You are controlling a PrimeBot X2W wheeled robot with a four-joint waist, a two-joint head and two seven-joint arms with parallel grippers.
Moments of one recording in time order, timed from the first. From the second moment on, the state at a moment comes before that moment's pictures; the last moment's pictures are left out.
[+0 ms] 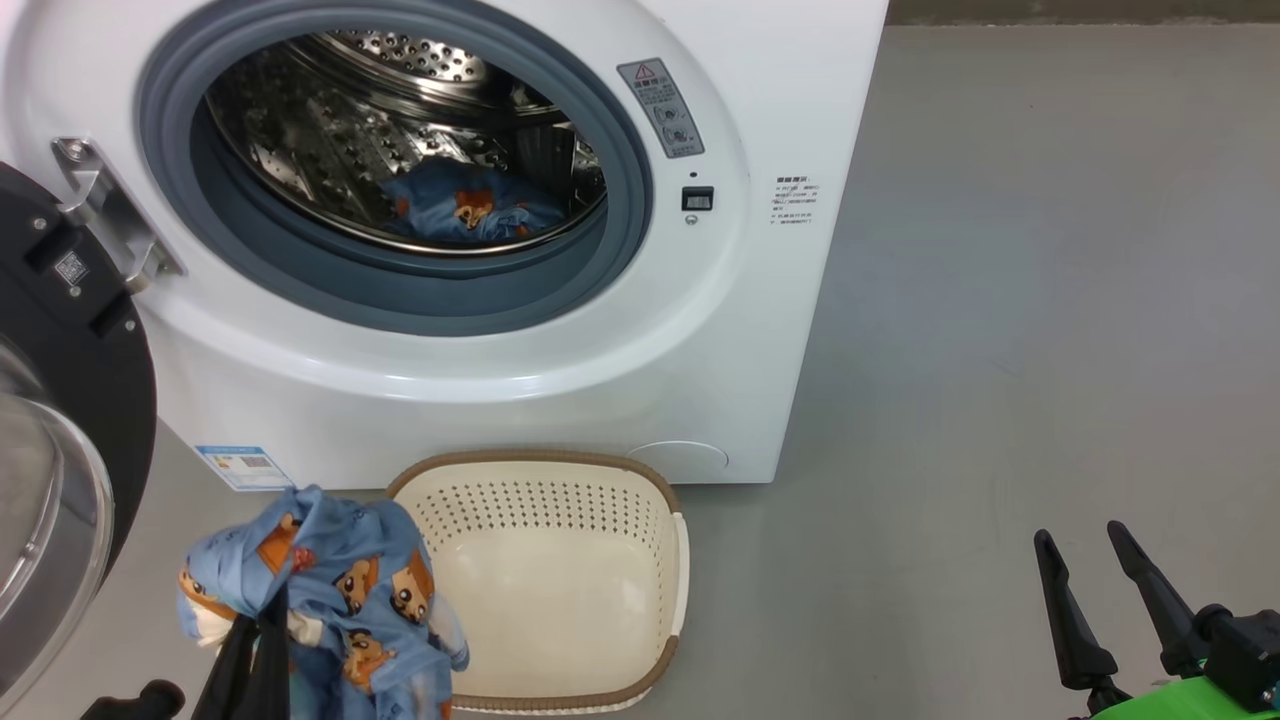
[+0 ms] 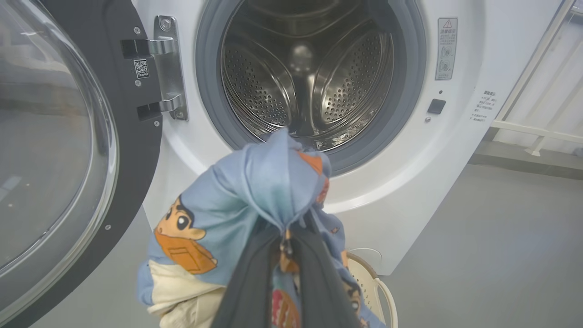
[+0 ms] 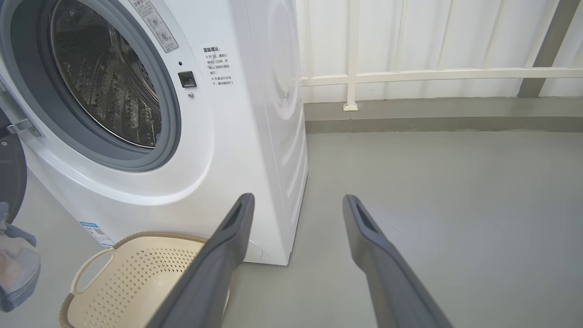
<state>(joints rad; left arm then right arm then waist) 0.11 0.13 -0.03 0.04 -0.36 -0.13 -0.26 0.07 -0.19 -0.05 0.12 0.29 0.13 -0.26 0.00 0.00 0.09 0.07</state>
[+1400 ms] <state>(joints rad) -0.91 0.32 -0.06 0.65 -0.40 -0.13 -0.26 -0.21 -0.09 0.03 0.11 0.29 0.13 -0.26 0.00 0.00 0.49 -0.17</state>
